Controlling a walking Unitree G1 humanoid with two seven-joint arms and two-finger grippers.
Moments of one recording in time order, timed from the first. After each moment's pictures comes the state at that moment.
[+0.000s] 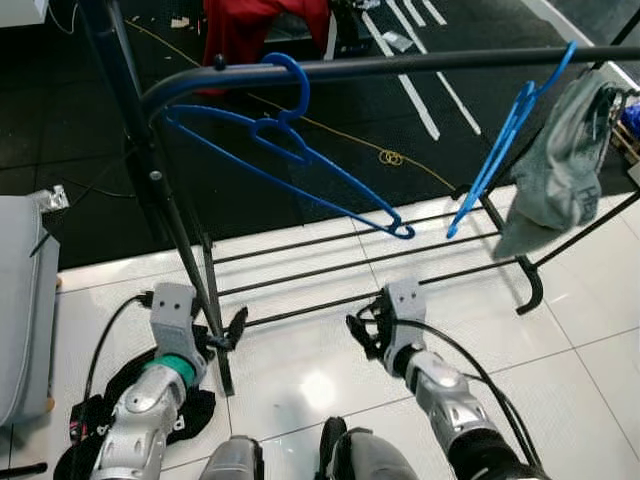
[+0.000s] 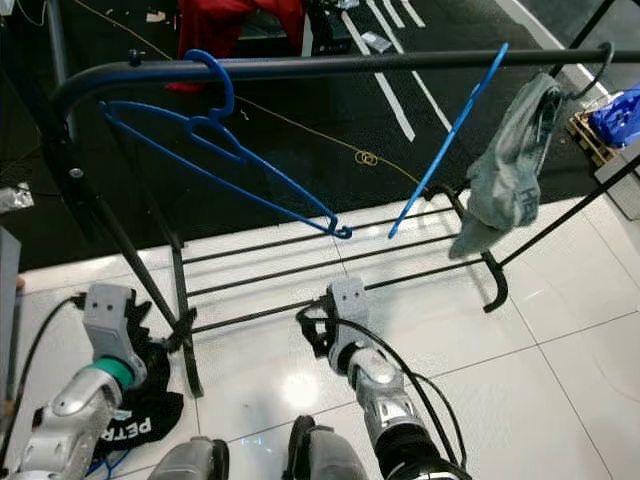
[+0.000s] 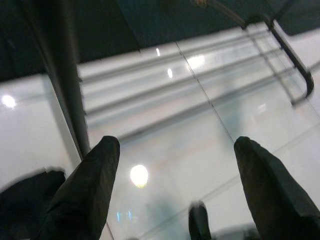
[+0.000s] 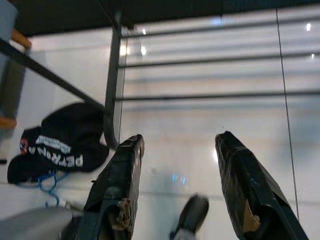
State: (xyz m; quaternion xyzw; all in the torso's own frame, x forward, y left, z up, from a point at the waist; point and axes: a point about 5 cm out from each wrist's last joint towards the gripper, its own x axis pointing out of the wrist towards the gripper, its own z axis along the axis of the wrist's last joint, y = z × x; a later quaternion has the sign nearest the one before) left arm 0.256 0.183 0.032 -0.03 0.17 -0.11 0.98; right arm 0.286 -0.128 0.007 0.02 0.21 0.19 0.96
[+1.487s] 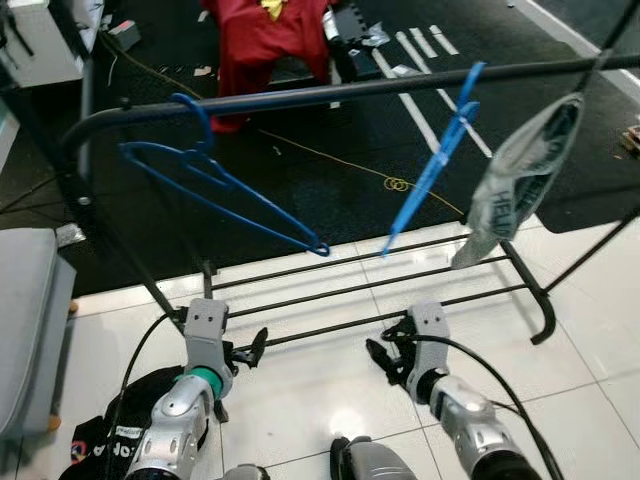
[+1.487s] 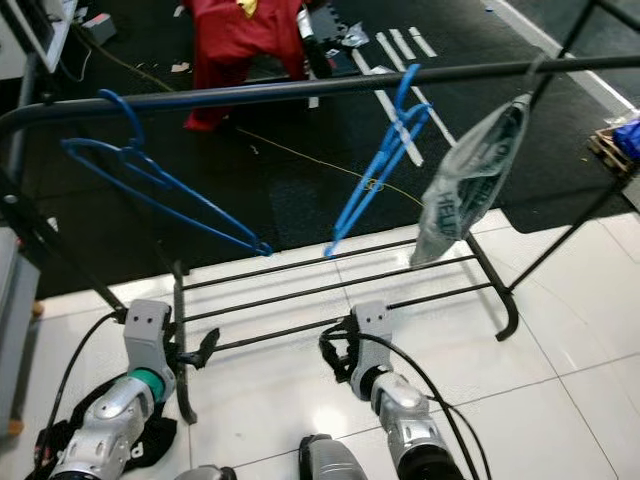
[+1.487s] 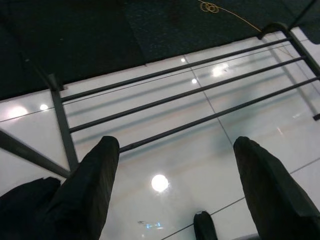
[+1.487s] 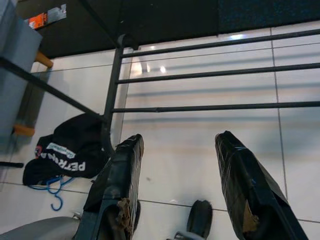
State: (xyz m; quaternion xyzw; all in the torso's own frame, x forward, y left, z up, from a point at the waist) left arm 0.268 0.172 0.018 -0.02 0.18 -0.07 0.98; right arm 0.273 -0.140 -0.002 0.06 0.22 0.20 0.95
